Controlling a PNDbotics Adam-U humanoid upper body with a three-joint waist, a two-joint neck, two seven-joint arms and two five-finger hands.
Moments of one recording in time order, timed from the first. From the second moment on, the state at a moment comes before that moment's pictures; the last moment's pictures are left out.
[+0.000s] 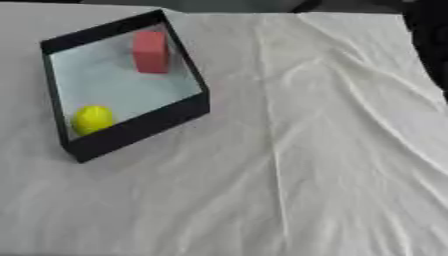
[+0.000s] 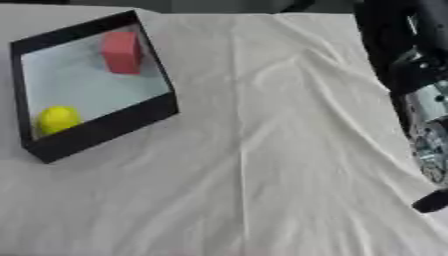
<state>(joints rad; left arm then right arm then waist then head) -0.11 0.22 0.25 -1.88 -0.01 0.04 0.08 -1.38 -0.39 0.07 -0.77 0.97 -0.16 0.31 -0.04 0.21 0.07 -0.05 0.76</state>
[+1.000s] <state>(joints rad) -0.11 0.23 0.24 -1.88 0.00 0.05 0.07 -1.48 -0.14 0.26 -0.97 0.78 -0.11 0.43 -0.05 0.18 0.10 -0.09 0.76</state>
